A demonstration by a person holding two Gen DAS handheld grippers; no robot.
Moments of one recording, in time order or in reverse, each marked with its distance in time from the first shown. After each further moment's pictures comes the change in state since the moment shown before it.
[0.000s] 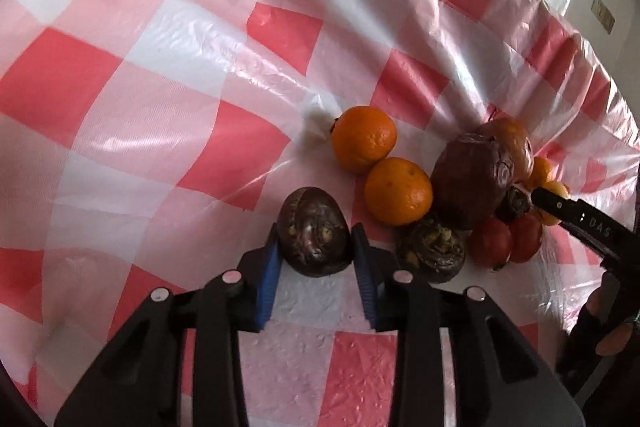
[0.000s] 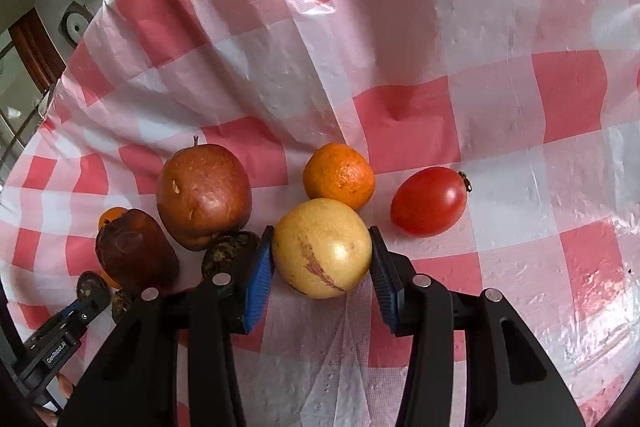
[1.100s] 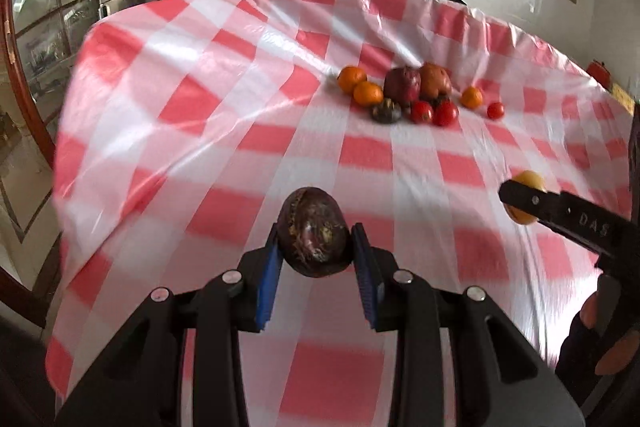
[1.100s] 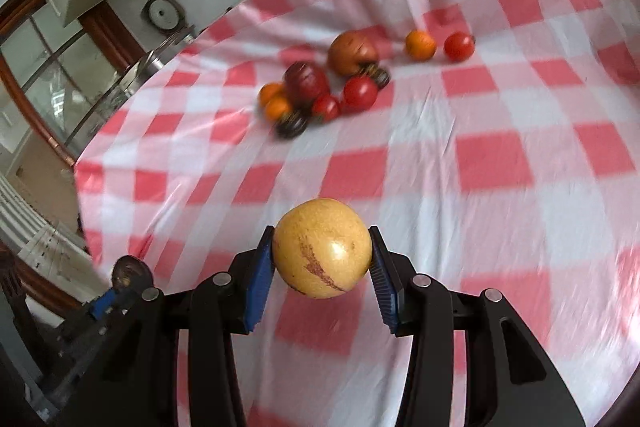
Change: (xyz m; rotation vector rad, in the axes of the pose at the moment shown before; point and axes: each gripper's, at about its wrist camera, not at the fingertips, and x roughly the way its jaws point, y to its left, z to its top) left arm -0.199 -0.015 -0.169 0.095 -0.111 0.139; right arm -0.170 0.034 -0.177 -0.022 0.020 0.245
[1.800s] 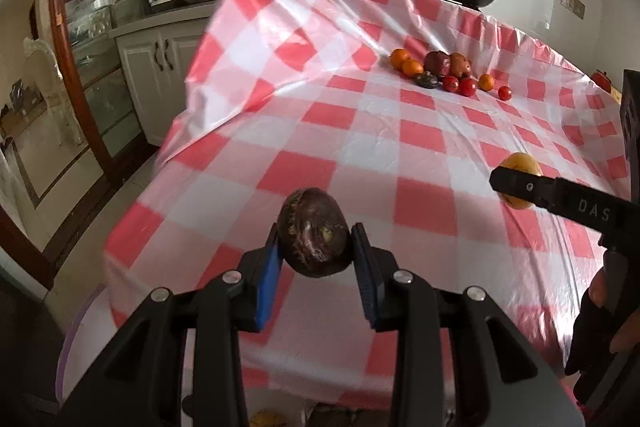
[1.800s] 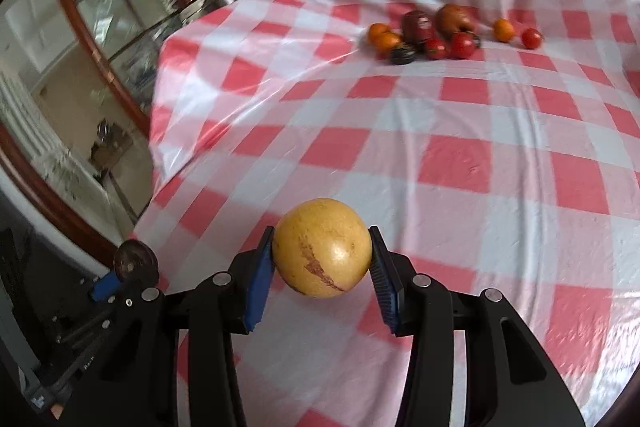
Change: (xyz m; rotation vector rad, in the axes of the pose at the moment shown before) left arm -0.093 0.080 -0.114 -0.086 -0.032 0.047; right arm -0.037 0.099 -0.105 -0.242 0.076 0.053
